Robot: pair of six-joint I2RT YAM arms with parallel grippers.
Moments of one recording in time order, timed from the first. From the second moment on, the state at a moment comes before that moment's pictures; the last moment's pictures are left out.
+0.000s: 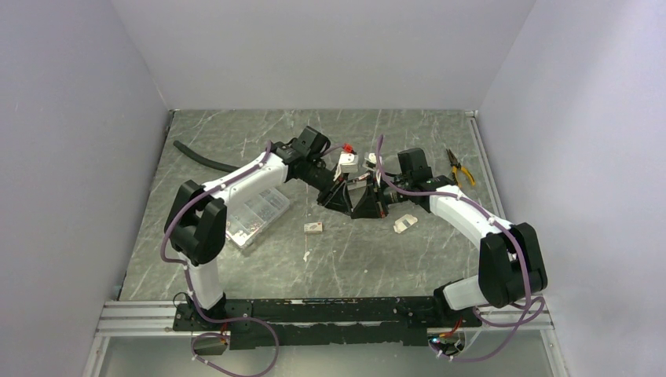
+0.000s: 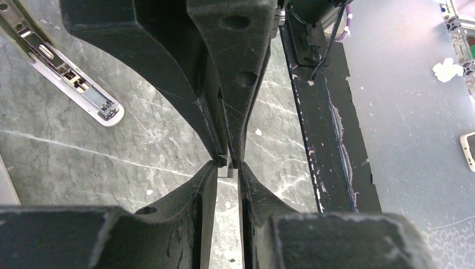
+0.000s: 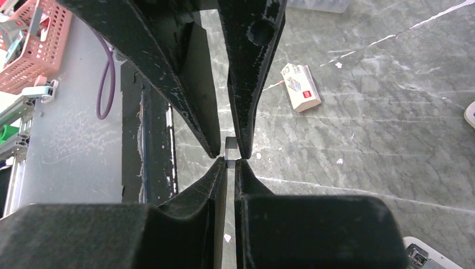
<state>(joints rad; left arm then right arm) -0.66 1.82 1.48 -0.63 1.05 0.54 0.34 1.41 0.89 -0.32 -1.10 -0.26</state>
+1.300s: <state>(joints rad) -0.53 1.76 1.12 0.42 1.08 -0.51 0.17 1.28 0.81 0.11 -1.14 0.17</state>
